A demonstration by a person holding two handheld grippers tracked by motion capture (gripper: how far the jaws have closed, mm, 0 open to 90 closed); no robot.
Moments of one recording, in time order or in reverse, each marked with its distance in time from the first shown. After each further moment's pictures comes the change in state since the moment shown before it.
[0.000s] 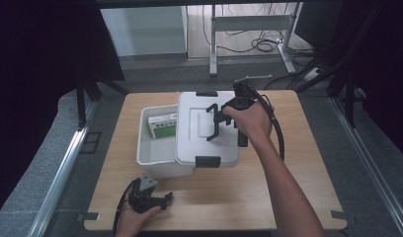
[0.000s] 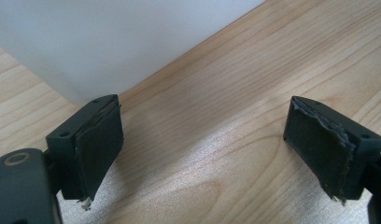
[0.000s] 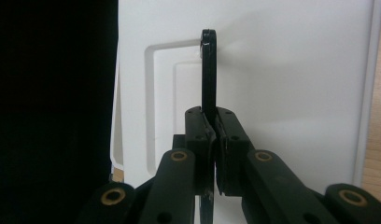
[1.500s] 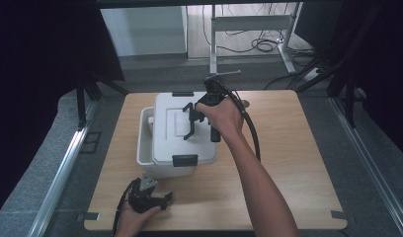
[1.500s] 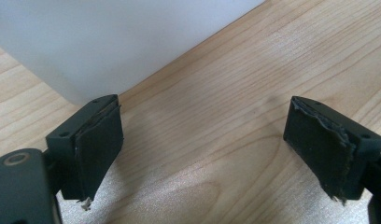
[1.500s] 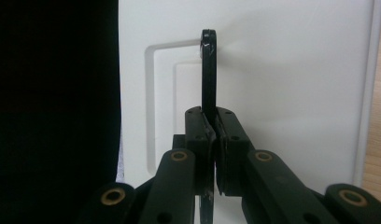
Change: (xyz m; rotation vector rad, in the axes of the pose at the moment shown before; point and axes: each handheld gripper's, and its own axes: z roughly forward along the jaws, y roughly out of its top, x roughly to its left) left arm 0.000 0.000 0.000 0.000 0.000 -0.002; right arm 0.052 0.007 0.044 0.064 0.018 -0.035
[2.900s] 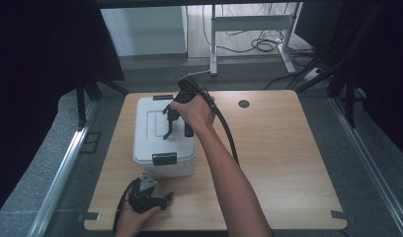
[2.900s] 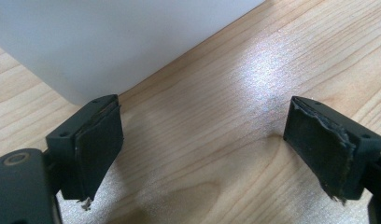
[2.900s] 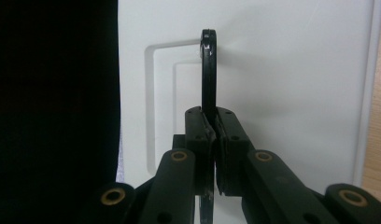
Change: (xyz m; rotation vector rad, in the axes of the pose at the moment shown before) left arm 0.000 0.000 0.000 -0.002 0.003 -0.004; right arm 0.037 0.020 0.066 0.082 -0.017 0.004
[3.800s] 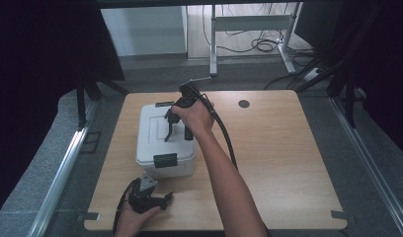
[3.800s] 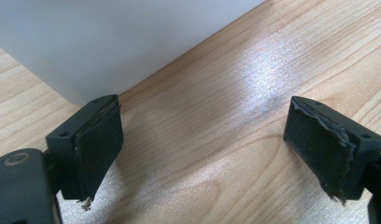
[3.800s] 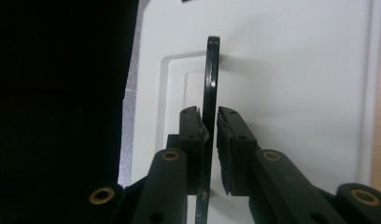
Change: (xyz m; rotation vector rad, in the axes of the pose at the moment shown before) left arm 0.000 0.000 0.000 0.000 -0.004 0.007; right arm -0.018 0.001 0.020 -0.041 0.033 0.001
